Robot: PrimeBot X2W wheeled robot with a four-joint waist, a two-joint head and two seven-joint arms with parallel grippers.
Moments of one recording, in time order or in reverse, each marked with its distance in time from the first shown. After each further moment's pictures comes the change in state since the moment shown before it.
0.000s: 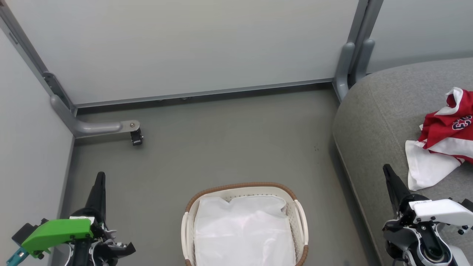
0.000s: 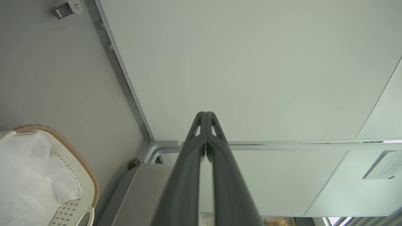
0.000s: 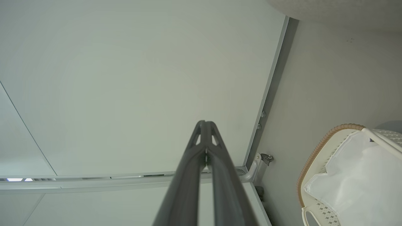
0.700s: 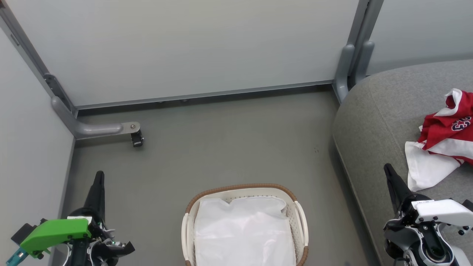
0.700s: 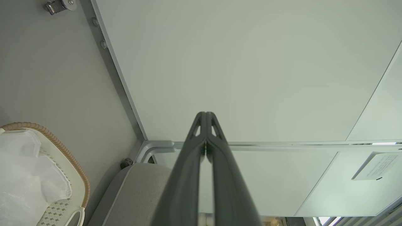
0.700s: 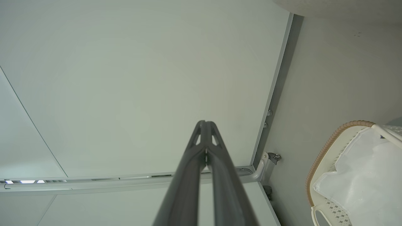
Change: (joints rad) left arm 0.000 -0.001 0.008 -0.005 -0.032 -0.002 0.011; right arm 0.001 0.000 -0.008 -0.004 0.036 0.000 0.012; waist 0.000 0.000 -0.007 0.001
